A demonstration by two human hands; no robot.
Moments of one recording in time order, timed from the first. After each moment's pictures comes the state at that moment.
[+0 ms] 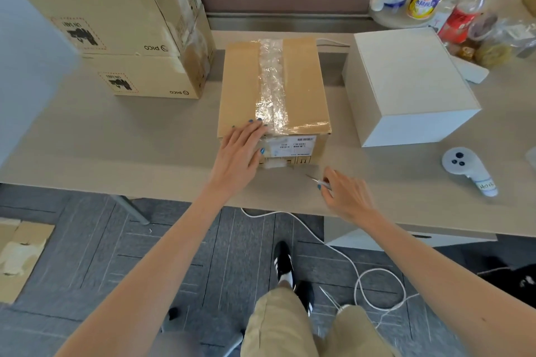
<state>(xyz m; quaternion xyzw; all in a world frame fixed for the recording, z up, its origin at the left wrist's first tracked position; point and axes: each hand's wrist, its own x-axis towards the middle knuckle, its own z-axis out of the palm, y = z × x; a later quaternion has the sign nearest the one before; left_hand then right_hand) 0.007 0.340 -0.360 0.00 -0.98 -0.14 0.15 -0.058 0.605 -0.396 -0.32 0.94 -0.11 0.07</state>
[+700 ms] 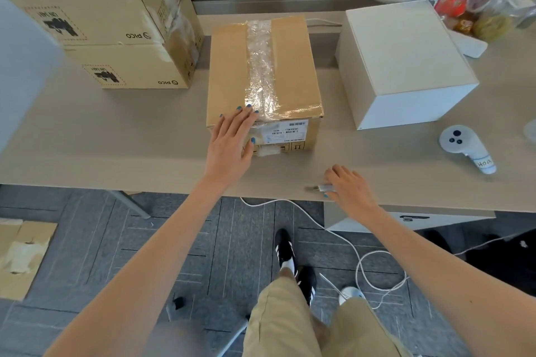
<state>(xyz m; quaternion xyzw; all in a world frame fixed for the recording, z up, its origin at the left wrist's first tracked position) 0.008 0.345 -0.369 0.02 -0.98 -0.13 0.16 -0.049 0.635 -0.443 -0.35 0.93 -0.06 0.06</state>
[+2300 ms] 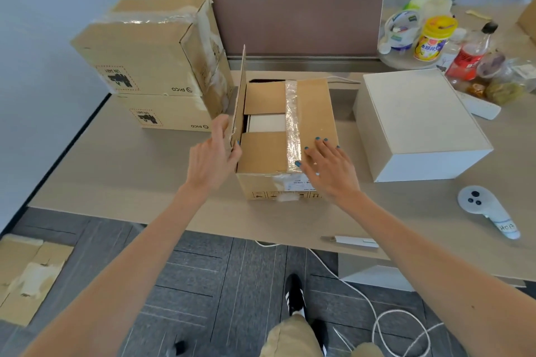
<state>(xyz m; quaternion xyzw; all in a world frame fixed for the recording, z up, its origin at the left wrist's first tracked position) -0.004 0.286 -0.270 0.13 -0.96 -0.12 0.22 -0.117 0.520 -0.331 -0.32 0.94 -0.14 0.01</state>
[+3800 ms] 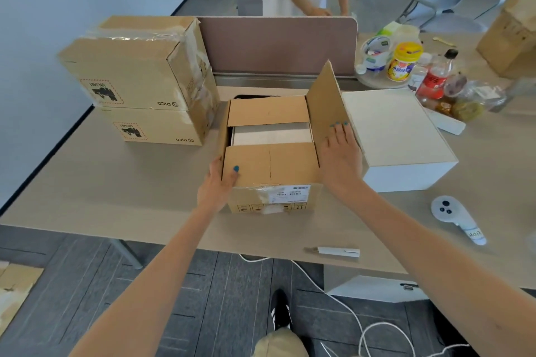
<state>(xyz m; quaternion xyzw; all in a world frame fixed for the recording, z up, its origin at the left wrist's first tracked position) -0.022 0.301 -0.340 0.34 -0.86 -0.37 0.02 -0.145 0.538 -0.264 -0.25 0.95 0.20 -0.05</state>
